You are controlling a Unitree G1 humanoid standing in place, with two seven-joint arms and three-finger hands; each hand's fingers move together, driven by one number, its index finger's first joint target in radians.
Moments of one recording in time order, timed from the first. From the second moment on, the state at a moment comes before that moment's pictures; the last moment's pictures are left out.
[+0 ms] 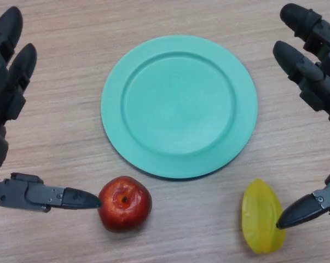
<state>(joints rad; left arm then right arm) 0.08 0.23 0.31 -0.91 -0.24 0.46 -0.25 -0.09 -0.35 -0.25 -0.97 0.43 0.69 0.28</state>
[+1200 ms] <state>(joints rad) 0.25 0.19 0.00 -0.18 0.33 -0.37 -0.17 -0.14 -0.35 -0.23 -0.95 0.55 0.77 0.14</state>
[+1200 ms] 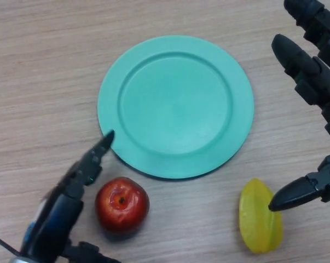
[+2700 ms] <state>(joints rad) -0.26 0.21 -0.07 -0.01 0.36 -0.11 -0.12 -0.10 -0.38 -0.28 -0.94 0.53 0.77 0.17</state>
